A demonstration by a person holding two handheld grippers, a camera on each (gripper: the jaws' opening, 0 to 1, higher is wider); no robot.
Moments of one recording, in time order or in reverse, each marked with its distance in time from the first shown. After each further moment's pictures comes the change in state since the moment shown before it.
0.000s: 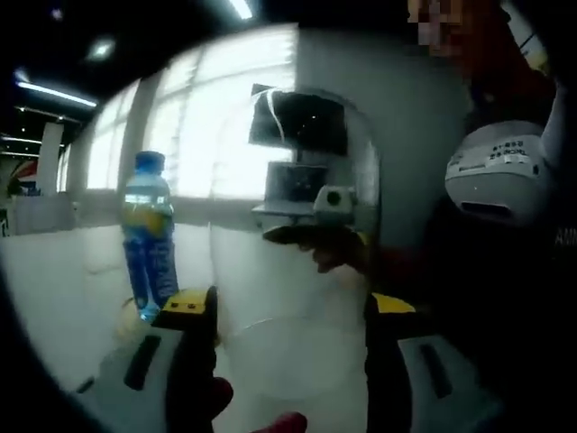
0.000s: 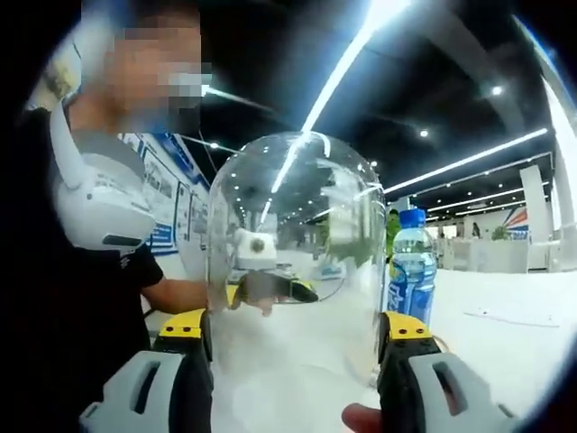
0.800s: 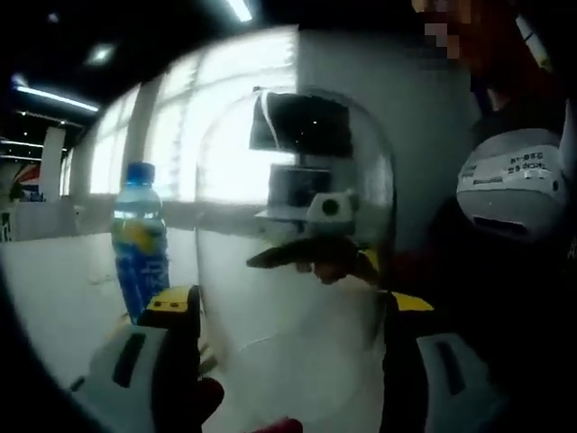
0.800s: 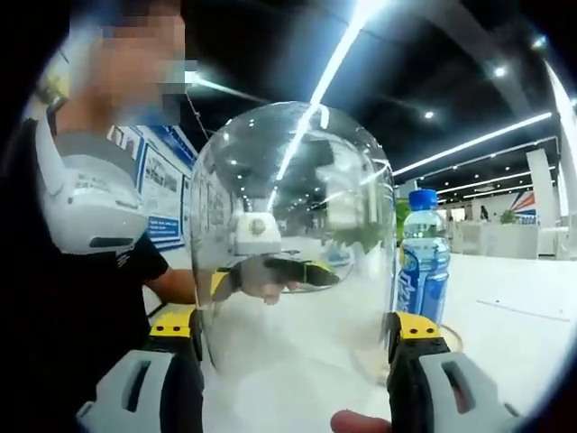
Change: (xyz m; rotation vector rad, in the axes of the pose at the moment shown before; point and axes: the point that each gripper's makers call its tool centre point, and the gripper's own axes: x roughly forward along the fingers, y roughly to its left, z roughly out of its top) left arm 0.025 0.001 0.012 0.017 -0.013 0.029; right arm 0.020 0.002 -0.010 0.036 0.068 0.042
